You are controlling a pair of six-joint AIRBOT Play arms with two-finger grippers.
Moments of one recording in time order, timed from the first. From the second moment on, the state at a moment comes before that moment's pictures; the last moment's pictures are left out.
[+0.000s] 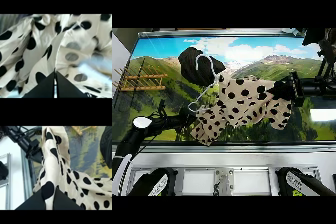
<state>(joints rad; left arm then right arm) 0.02 -0.92 0.52 0.58 -0.93 -1.68 -0.25 -1.15 1.21 -0.24 1.66 0.30</state>
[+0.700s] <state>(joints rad) 0.08 -0.92 0.85 0.84 -1.04 -1.69 -0.24 -1.14 1.15 -0.33 1.68 0.32</state>
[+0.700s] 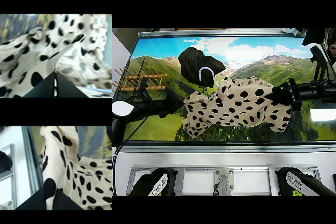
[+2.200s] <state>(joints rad) -0.36 -1.00 1.62 1.19 -1.29 -1.79 0.02 -1.09 0.61 0.39 1.46 -0.24</state>
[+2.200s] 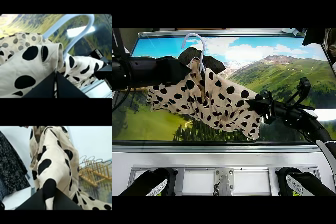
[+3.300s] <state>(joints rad) -0.21 -0.86 1.62 1.23 -1.33 -1.78 0.03 -1.09 0.61 0.45 1.47 -0.24</state>
